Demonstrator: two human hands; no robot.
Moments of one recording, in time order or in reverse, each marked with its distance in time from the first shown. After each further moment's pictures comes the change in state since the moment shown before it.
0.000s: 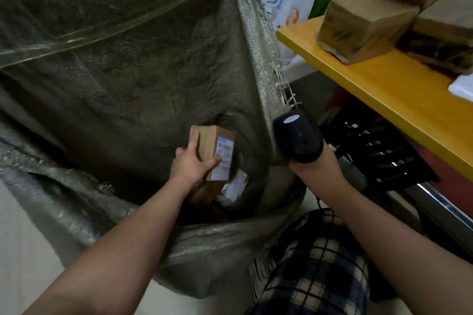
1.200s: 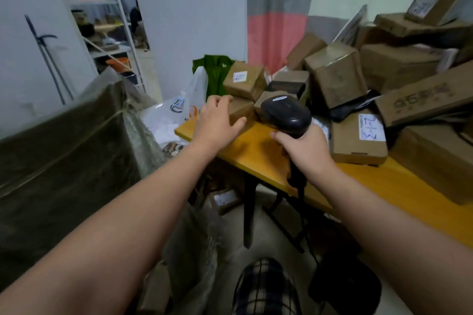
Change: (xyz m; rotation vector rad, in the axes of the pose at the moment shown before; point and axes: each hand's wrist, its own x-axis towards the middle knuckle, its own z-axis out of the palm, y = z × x) left_hand -0.079 0.350 0.000 0.265 0.294 0.935; right_hand -0.006 -0.099 -0.202 0.111 0.520 -0.134
